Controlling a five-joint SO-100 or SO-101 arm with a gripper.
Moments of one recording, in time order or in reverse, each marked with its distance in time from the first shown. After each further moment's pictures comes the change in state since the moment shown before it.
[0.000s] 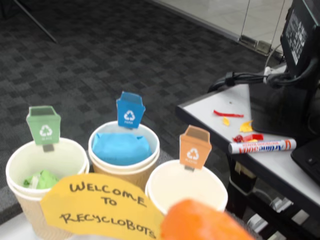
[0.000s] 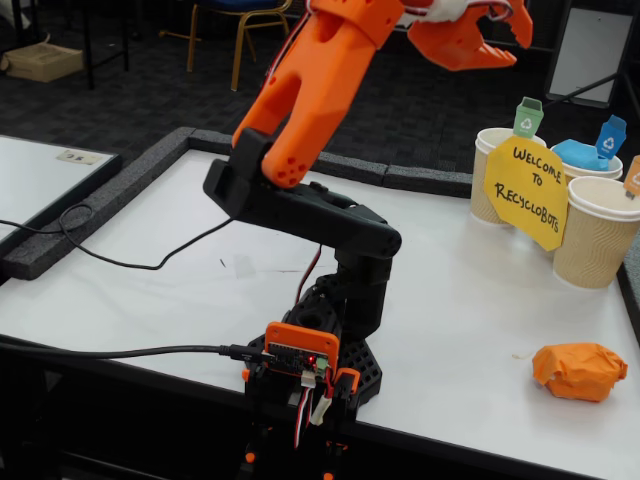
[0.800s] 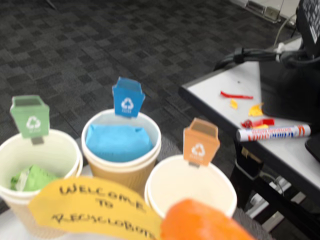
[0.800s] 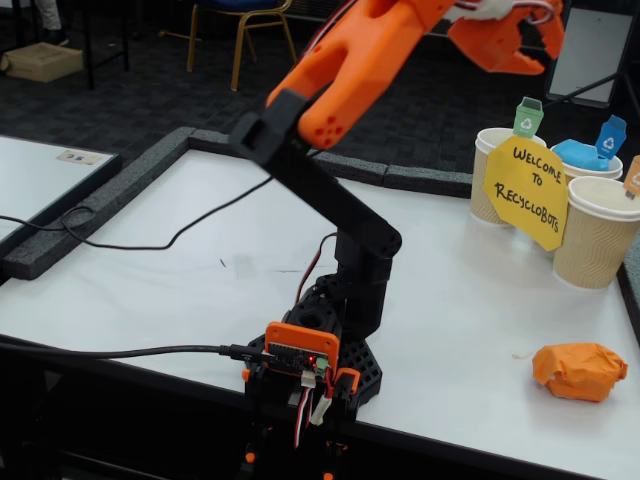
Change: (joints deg) arm 0.0 -13.5 -4.4 -4.7 0.0
